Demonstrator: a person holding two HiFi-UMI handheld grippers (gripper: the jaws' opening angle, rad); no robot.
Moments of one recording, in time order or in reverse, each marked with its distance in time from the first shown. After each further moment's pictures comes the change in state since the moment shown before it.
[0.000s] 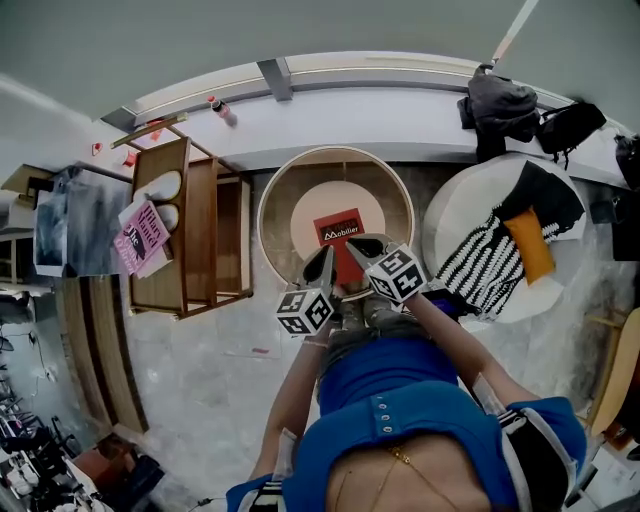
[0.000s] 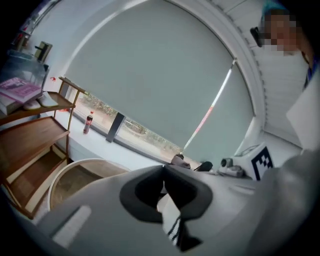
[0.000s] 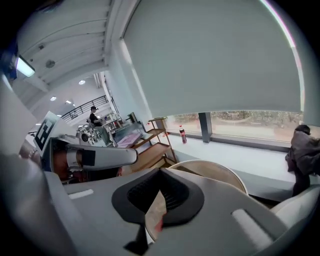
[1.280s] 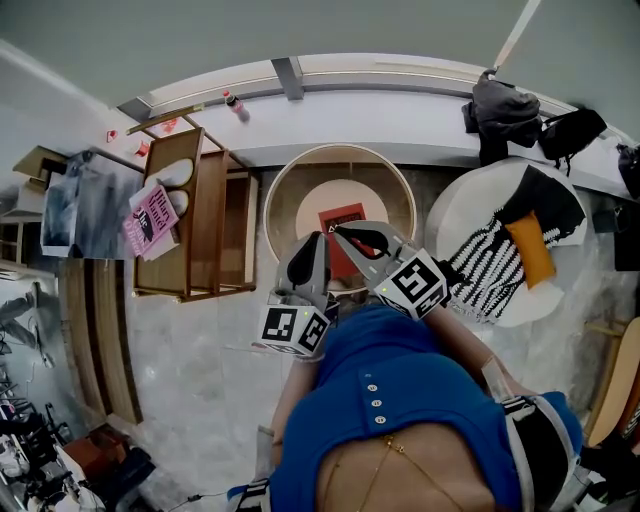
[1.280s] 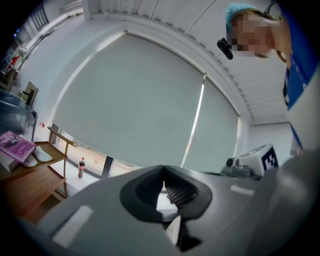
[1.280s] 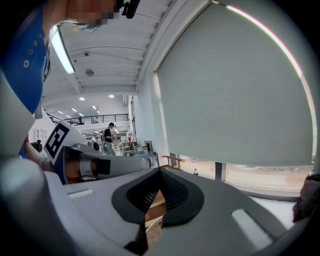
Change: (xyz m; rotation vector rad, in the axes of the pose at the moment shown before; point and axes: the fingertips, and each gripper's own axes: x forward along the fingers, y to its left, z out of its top) left arm -0.097 -0.096 0.117 0.233 -0.306 -0.028; right arm -0.109 0.101 0.129 -0.251 -0.377 0.091
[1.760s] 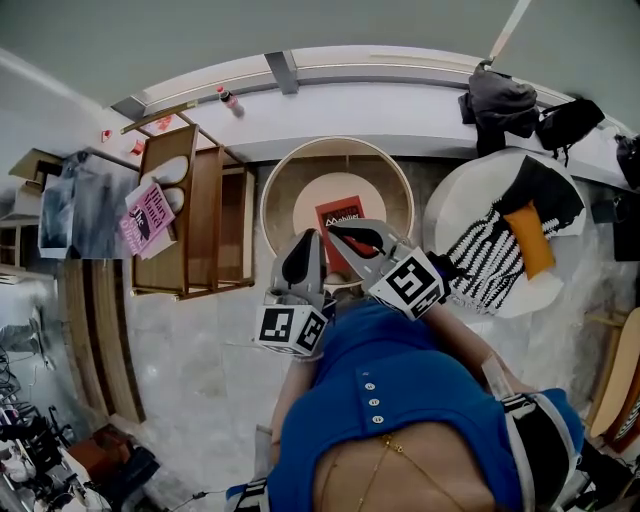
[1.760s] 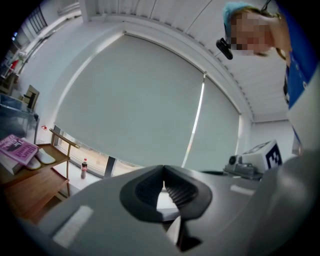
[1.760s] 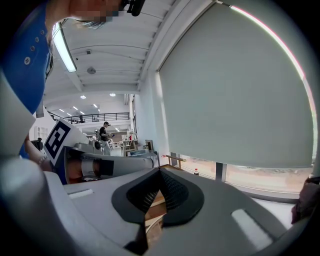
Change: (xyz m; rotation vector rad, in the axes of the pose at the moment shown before) left arm -0.006 0.001 0.001 0.014 0.006 0.022; right arm 0.000 0.010 0.003 -0.013 0.007 0.004
